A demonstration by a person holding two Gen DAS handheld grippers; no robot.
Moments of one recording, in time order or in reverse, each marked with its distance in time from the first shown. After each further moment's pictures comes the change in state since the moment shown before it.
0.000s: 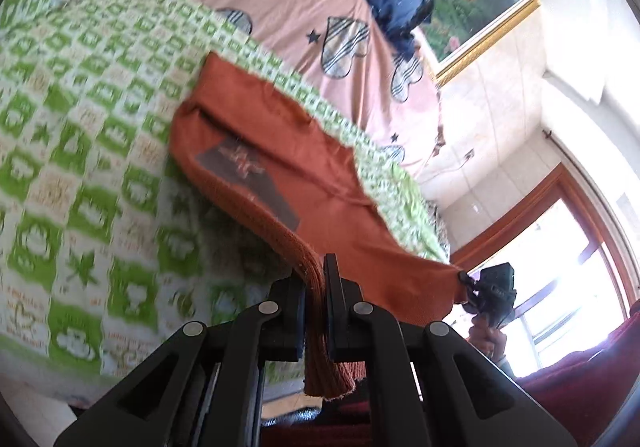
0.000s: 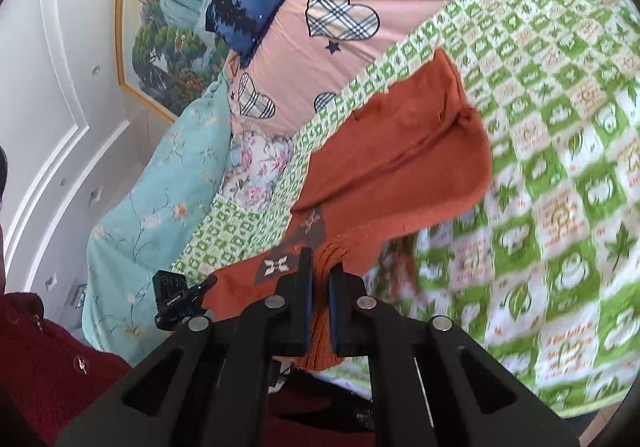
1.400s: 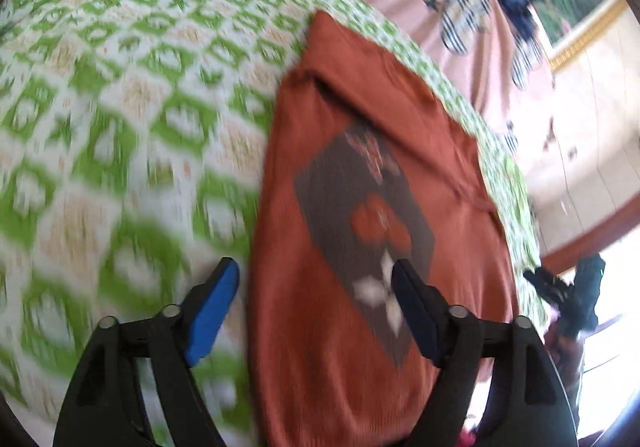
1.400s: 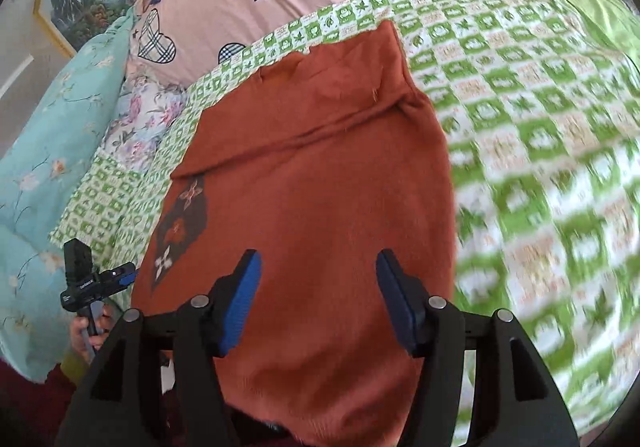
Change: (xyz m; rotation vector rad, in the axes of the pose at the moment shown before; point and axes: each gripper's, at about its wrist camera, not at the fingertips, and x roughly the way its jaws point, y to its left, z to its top) left arm 0.080 0.062 0.032 -0.091 0.162 0.363; right arm 0.062 -0.008 0.003 -0.117 0.221 -0.445
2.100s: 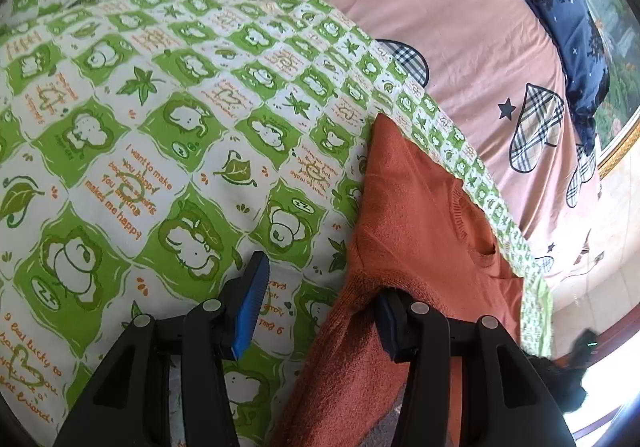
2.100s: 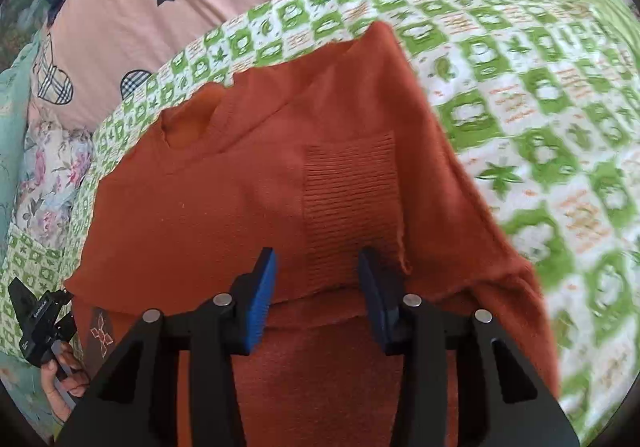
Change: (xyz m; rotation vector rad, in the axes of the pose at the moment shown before) left arm 0.096 0.030 0.149 -0.206 -0.282 0.079; right arm 0.159 0.007 0.143 0.124 -0.050 -0.267
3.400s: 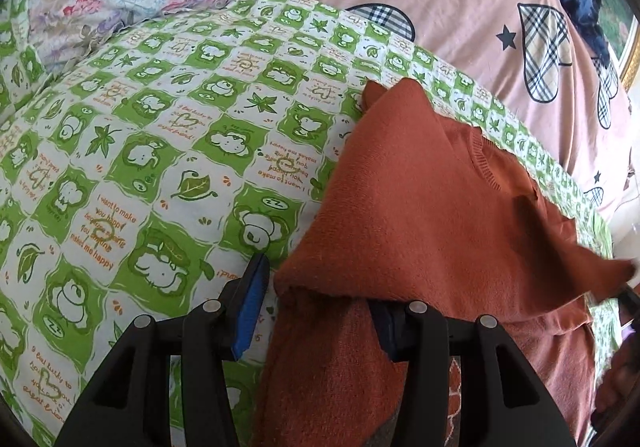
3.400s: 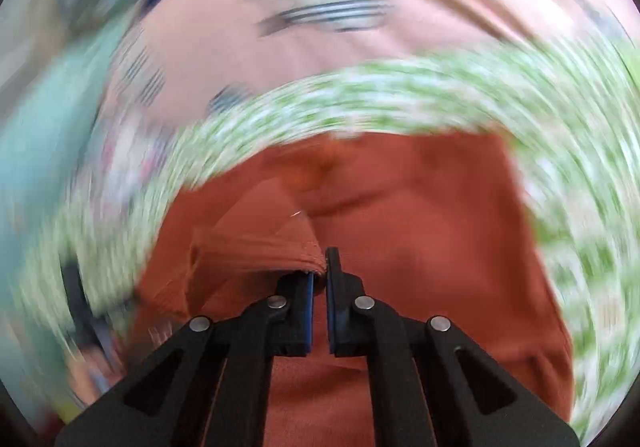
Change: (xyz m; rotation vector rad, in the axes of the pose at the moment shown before) left arm 0.019 -0.044 -0.003 0.254 0.036 0.203; right arm -0.013 0.011 0.027 0.003 -0.114 0.193
